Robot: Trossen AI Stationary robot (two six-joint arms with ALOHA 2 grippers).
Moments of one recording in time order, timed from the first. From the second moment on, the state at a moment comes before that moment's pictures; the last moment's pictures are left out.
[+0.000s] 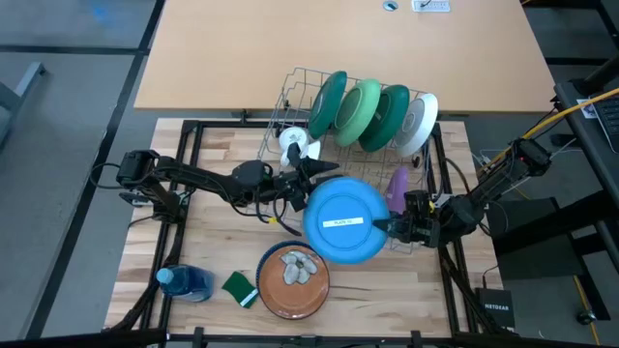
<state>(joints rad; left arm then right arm) -0.07 1.66 1.13 0.92 -0.24 1.10 0.67 1.08 0.61 0.99 0.57 0.88</state>
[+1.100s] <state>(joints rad) -0.15 1.66 1.13 0.56 -0.66 0.58 0.67 0.40 0.61 0.22 0.78 0.57</state>
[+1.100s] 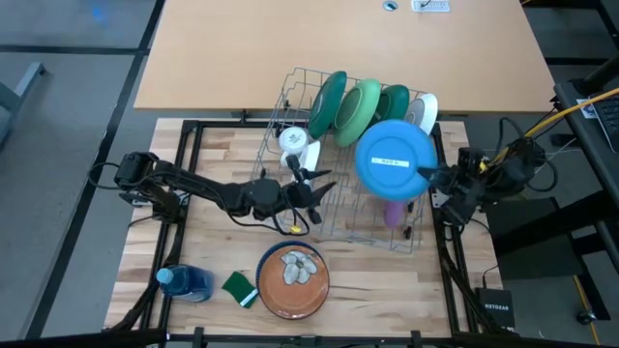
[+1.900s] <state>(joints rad) -0.18 1.66 1.13 0.56 -0.66 0.52 0.67 0.68 1.14 -0.68 0.90 0.76</state>
